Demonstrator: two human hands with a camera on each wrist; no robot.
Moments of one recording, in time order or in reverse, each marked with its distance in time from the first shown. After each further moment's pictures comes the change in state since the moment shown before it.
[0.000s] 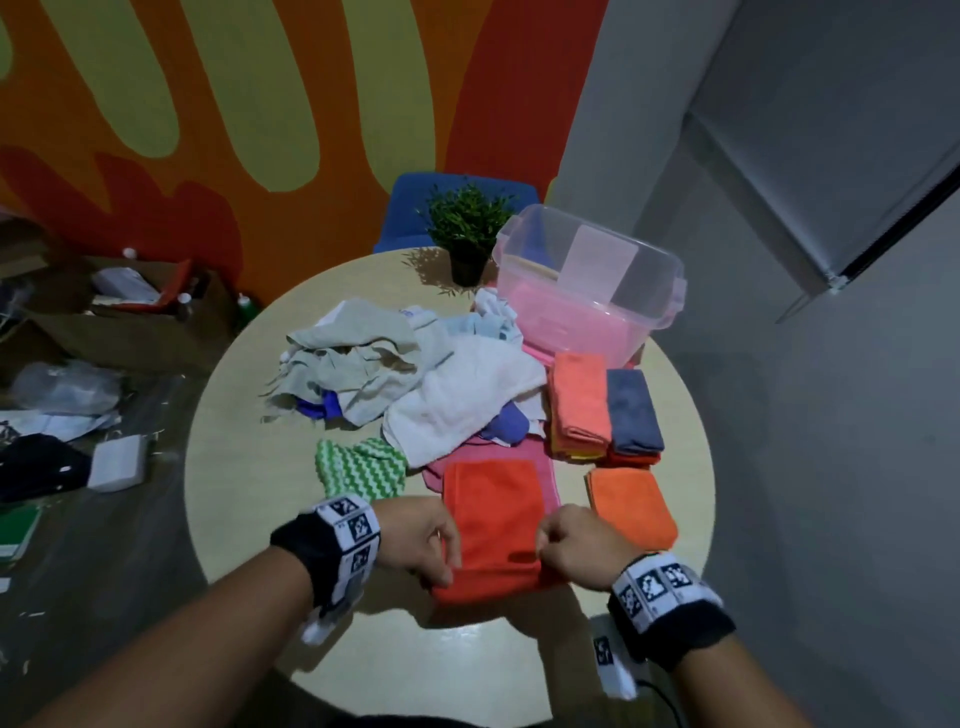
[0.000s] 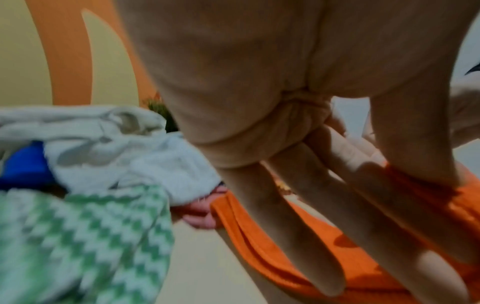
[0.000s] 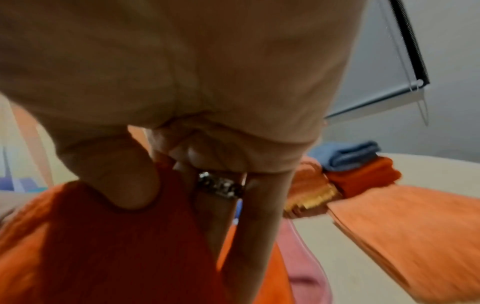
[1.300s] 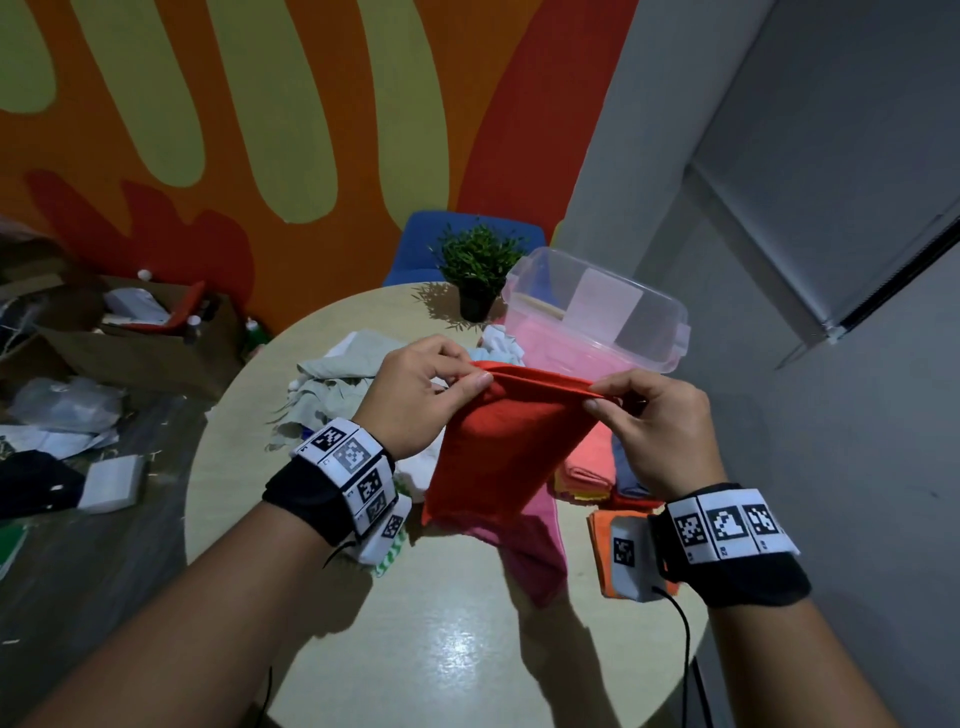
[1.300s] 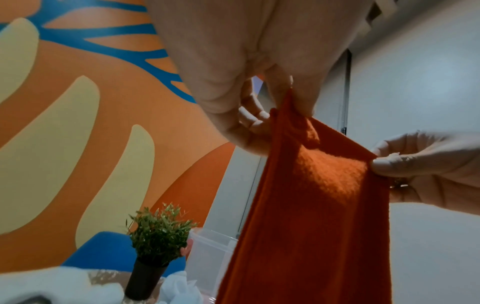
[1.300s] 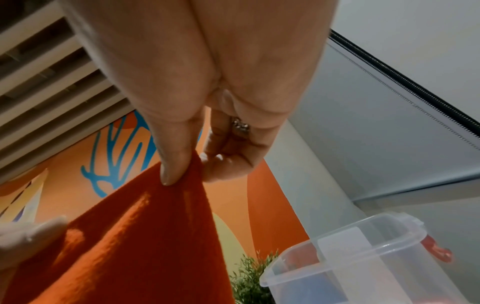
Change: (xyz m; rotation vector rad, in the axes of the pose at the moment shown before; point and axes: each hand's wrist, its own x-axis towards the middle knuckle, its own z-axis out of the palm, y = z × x) left_hand -0.031 0.065 -0.108 -0.180 1.152 0.509; right_hand -0.009 -0.067 -0.128 0.140 0.945 -0.341
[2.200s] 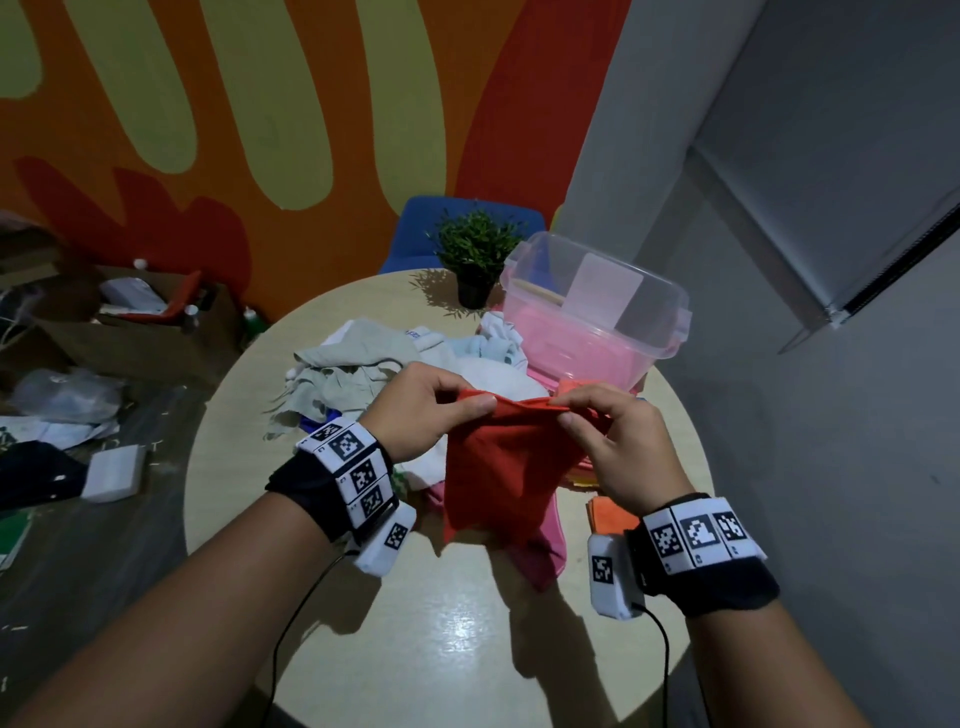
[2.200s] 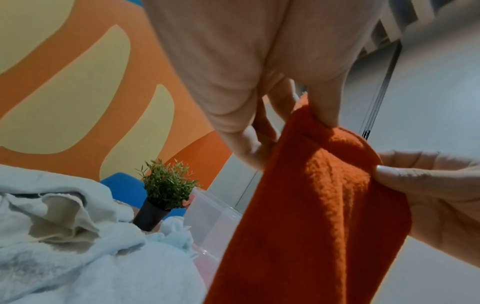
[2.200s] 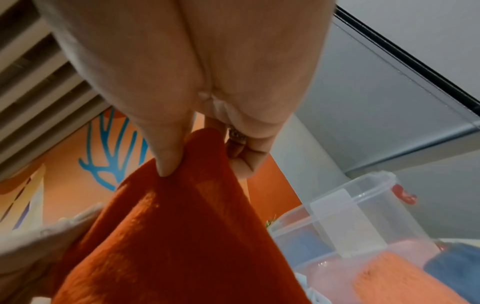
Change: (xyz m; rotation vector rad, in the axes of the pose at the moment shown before) left_hand -0.011 -0.012 0.012 -0.188 -0.214 -0.314; right_hand -0.022 0.016 0.023 0.107 -0.183 -0.005
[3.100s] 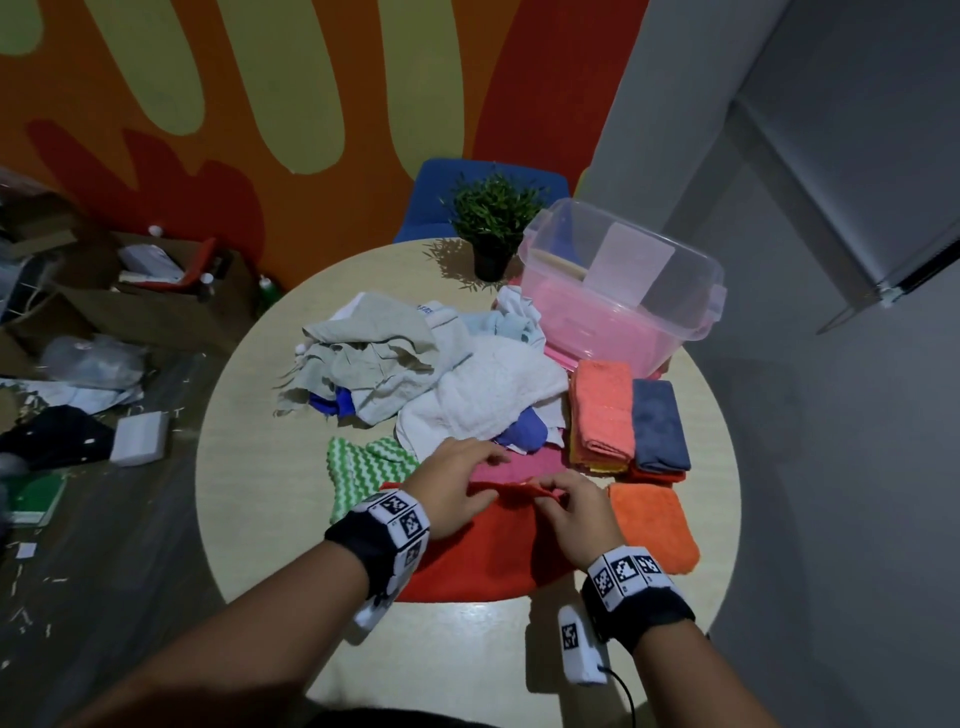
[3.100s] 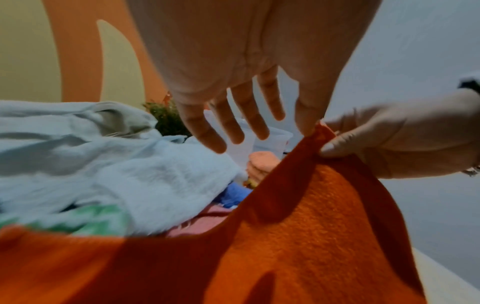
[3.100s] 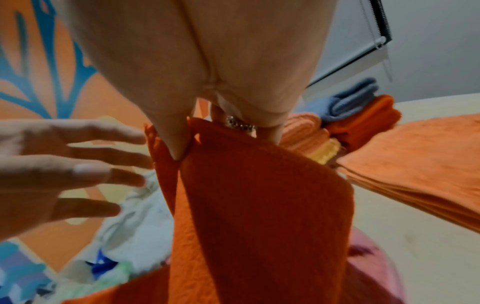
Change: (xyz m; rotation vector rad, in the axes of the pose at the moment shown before) left_hand -0.028 -0.106 0.062 0.493 -0.184 0.032; right_hand -0.058 0.103 0.097 -0.029 -0.208 0.334
